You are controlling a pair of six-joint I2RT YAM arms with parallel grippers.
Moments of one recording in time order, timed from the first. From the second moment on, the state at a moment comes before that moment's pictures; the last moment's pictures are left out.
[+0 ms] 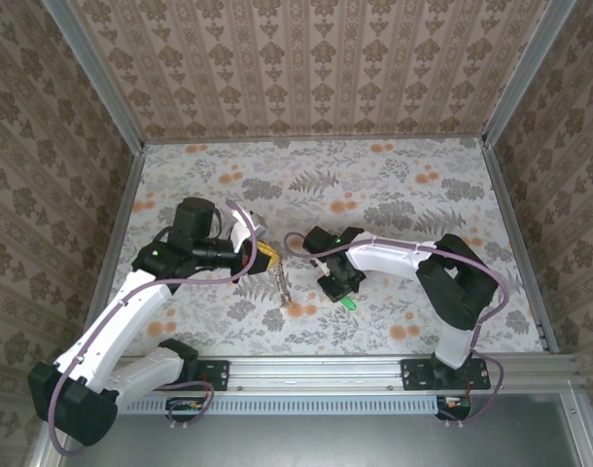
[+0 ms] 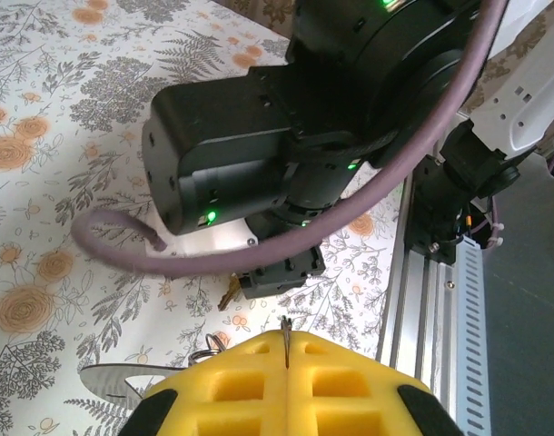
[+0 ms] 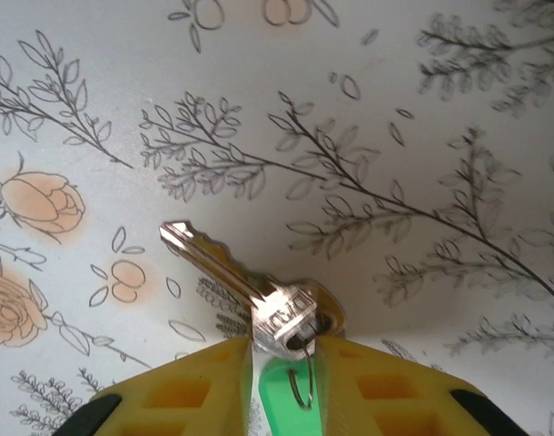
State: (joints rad) left arm -0.50 0.98 0.90 -0.62 0.84 0.21; right arm 0.80 1.78 1.12 -0.86 0.02 0.22
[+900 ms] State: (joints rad) left arm -0.50 0.98 0.89 -0.58 0.88 0.19; right arm 0.78 1.42 0.65 -0.38 0.01 0.38
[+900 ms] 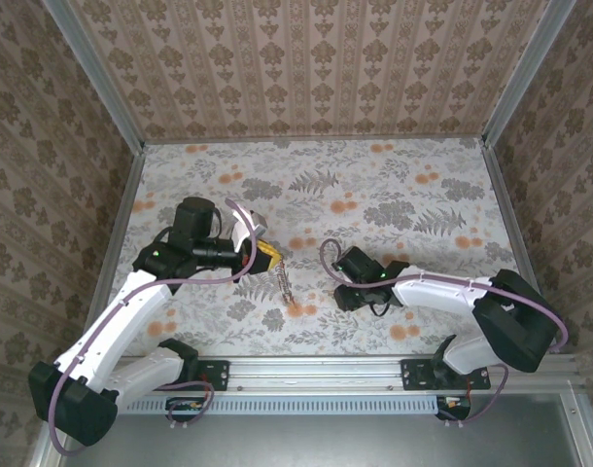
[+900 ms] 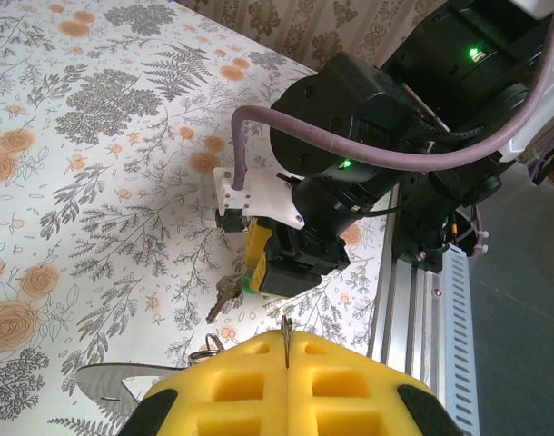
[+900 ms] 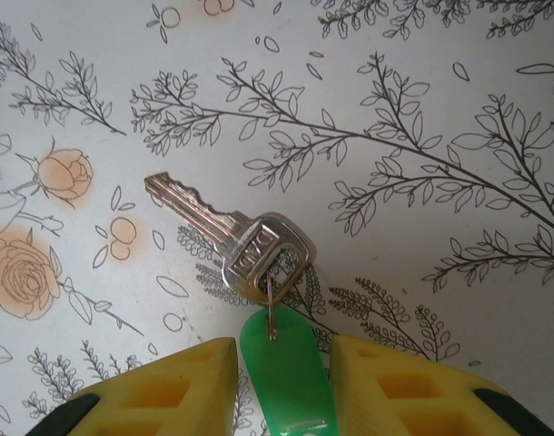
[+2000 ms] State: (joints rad) left arm -0.50 0.97 0.89 -0.57 0.88 0.19; right arm 0.78 1.43 0.65 -0.33 -0.01 0.39
